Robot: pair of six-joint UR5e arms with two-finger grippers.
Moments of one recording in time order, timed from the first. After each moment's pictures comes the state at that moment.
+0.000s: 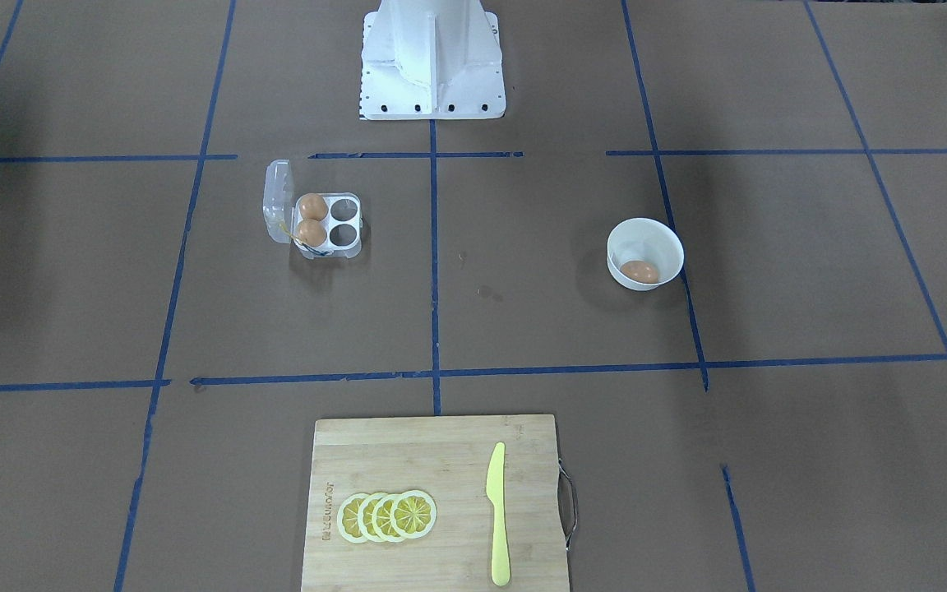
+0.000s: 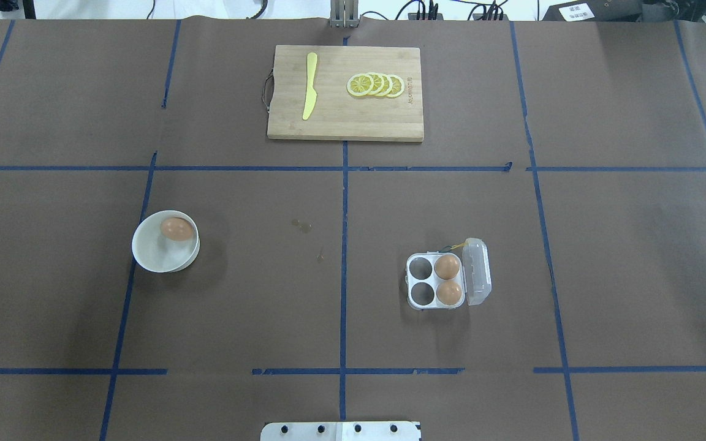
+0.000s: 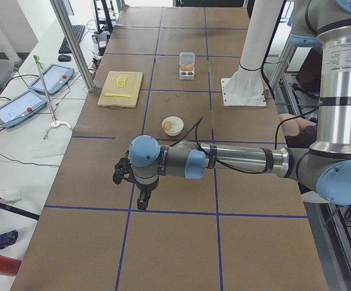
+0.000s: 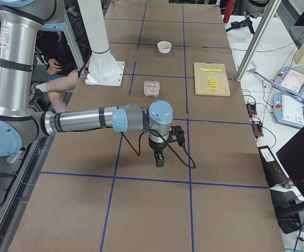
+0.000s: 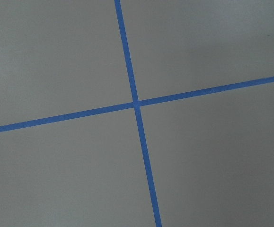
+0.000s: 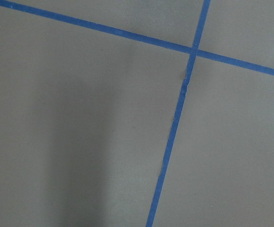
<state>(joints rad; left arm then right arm) -1.59 -1.53 -1.68 -1.62 -2.40 0.12 1.47 -1.76 1.91 -1.65 2.30 -0.11</state>
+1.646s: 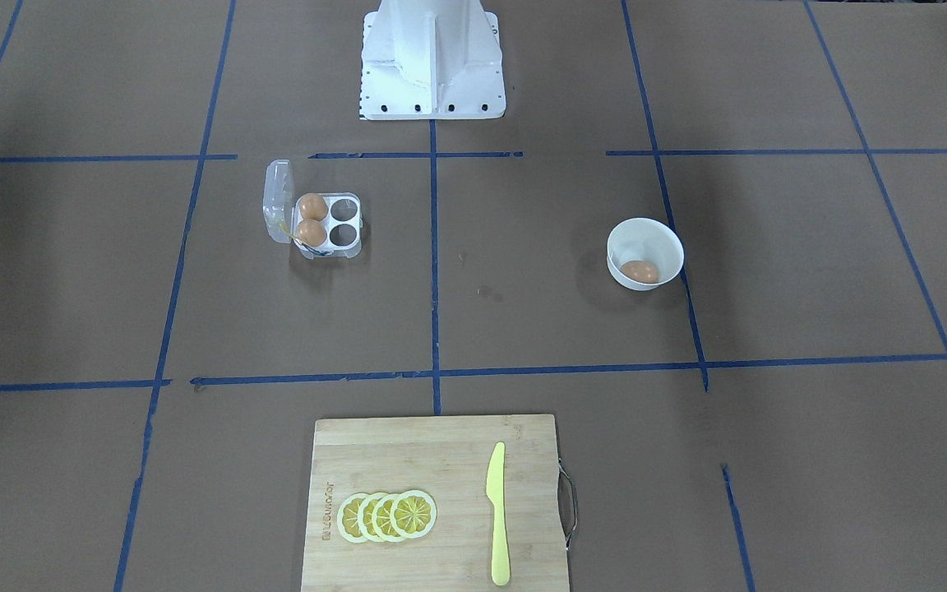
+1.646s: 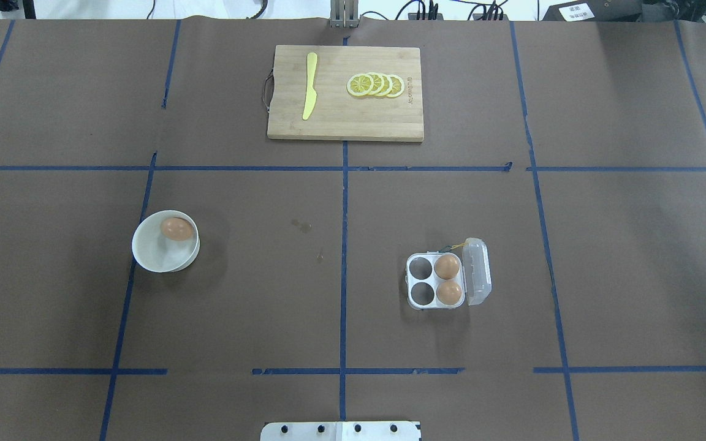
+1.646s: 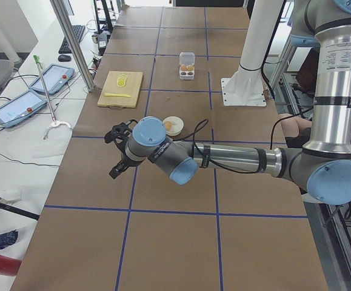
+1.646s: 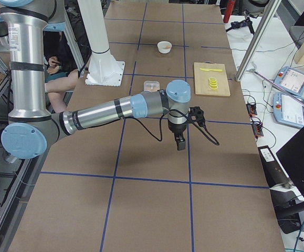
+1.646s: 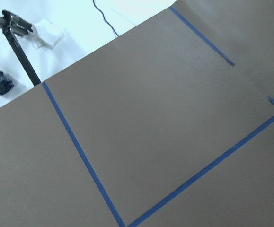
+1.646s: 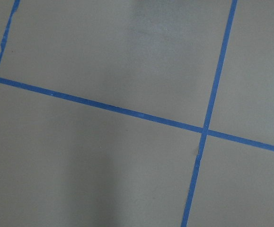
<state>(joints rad) -1.55 -1.60 -1.61 -2.31 -2.41 0.08 1.47 -1.58 1.89 -1.64 2.30 0.00</state>
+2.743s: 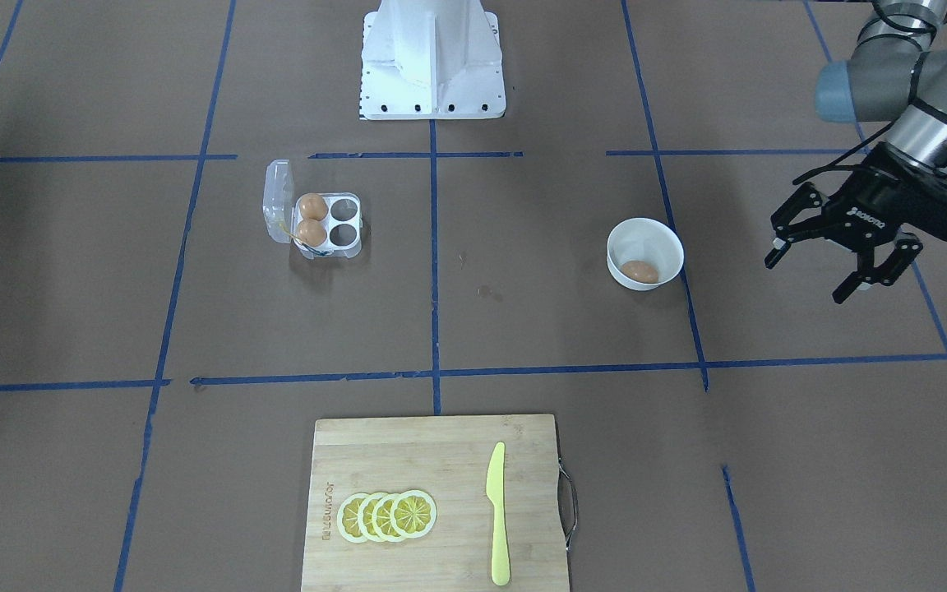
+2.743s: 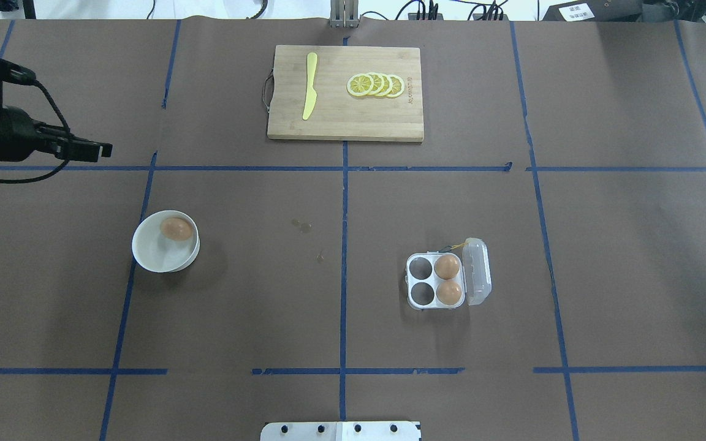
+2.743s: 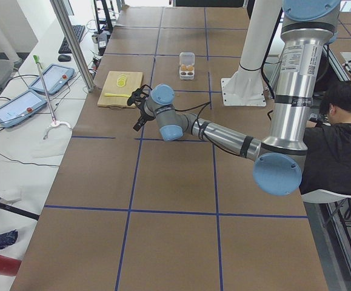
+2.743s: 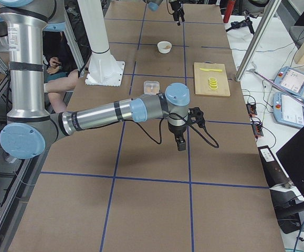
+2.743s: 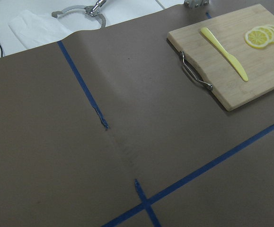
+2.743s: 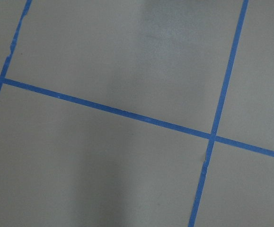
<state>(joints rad) -0.92 -1.67 -1.82 -2.35 -1.95 -0.74 1.47 -1.60 1.87 -1.58 2.33 0.00</state>
